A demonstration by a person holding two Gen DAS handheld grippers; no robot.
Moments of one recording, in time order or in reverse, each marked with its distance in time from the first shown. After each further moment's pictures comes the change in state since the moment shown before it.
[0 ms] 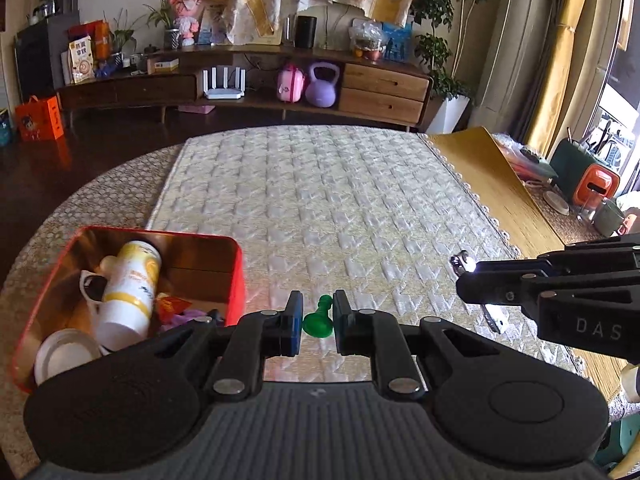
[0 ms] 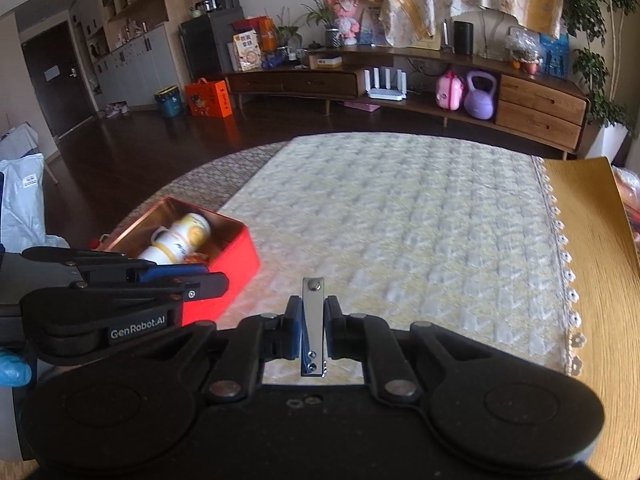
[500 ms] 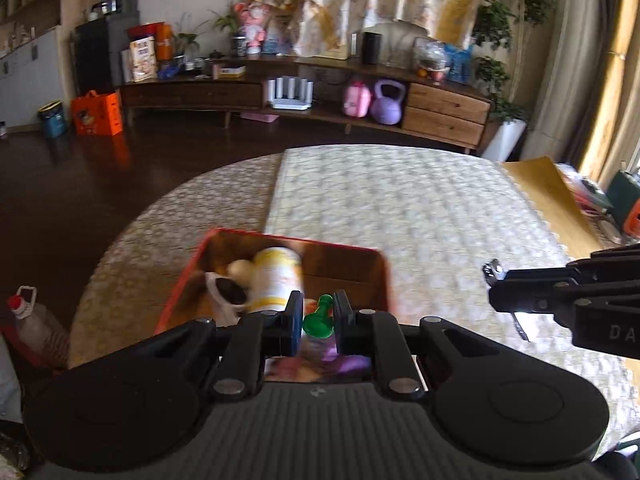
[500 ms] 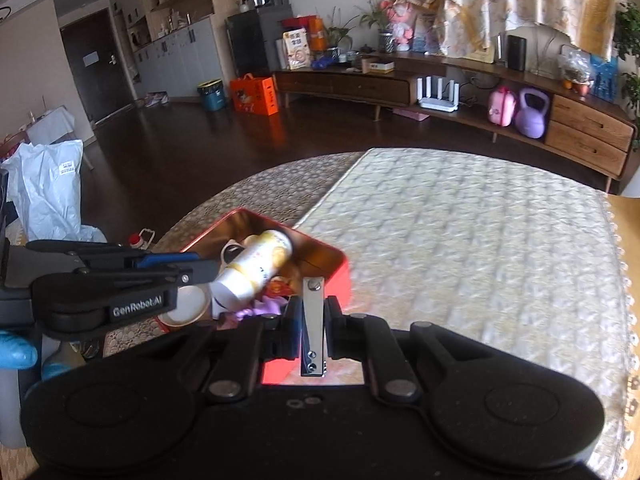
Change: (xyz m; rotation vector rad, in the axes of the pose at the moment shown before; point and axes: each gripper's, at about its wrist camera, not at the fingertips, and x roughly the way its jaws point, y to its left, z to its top) left arm -0.028 0.100 -0.001 -0.077 -0.031 0.151; right arm 0.045 0.074 0.030 -0.072 0.020 0.089
